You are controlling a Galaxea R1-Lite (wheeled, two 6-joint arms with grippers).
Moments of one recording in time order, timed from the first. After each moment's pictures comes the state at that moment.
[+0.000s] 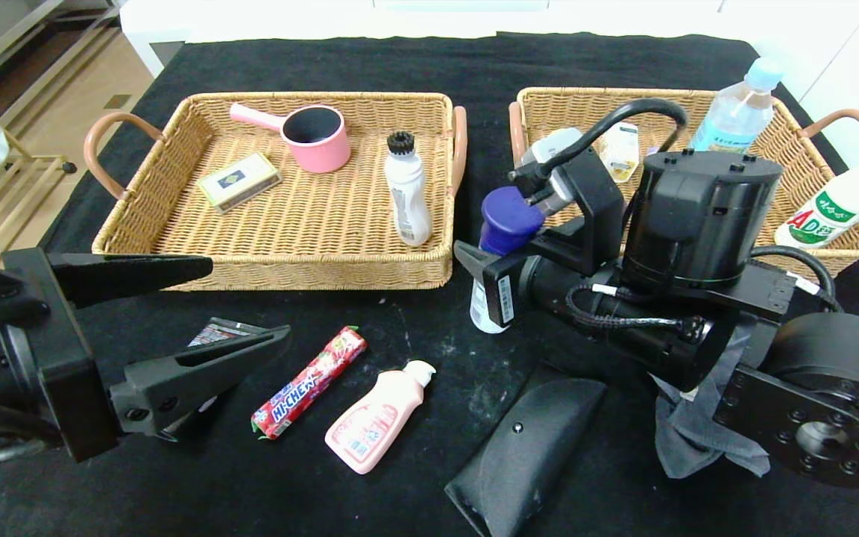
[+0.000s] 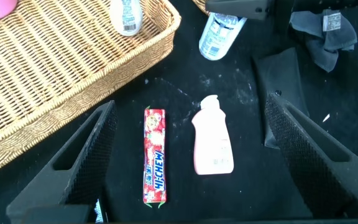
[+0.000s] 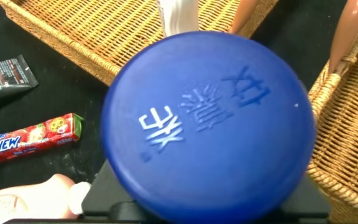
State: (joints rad) left arm -0.46 1.09 -0.85 -0.07 -0.19 0.18; right arm 0.77 1.83 -1.16 -0.66 -0.14 -0.14
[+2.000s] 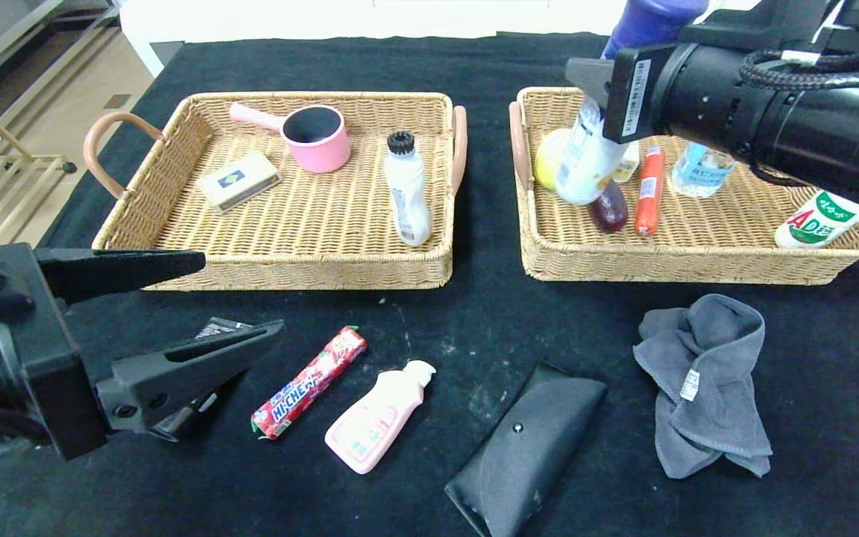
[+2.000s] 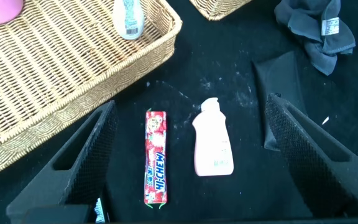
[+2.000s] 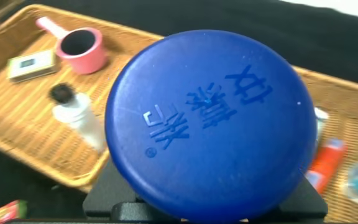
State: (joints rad) left arm -0.46 1.08 -0.86 -0.07 -0.19 0.18; right arm 0.63 1.68 -1.49 -0.36 -0.21 -0.15
